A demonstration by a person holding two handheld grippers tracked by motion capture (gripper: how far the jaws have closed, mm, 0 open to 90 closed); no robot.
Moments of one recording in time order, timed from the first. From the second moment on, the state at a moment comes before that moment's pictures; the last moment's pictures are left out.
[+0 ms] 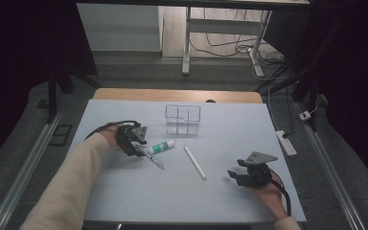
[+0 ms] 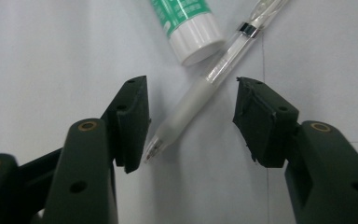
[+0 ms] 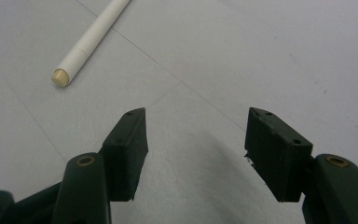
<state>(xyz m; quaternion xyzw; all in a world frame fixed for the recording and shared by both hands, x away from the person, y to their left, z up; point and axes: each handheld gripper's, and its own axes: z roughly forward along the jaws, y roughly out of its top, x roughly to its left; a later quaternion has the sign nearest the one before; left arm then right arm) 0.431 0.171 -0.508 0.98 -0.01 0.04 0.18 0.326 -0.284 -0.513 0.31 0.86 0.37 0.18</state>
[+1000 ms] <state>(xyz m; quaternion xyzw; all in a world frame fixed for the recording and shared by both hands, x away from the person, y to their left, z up) 0.433 0.172 -0.512 0.98 -0.08 0.00 0.18 0.326 -0.284 -0.514 0.32 0.86 0.37 0.17</state>
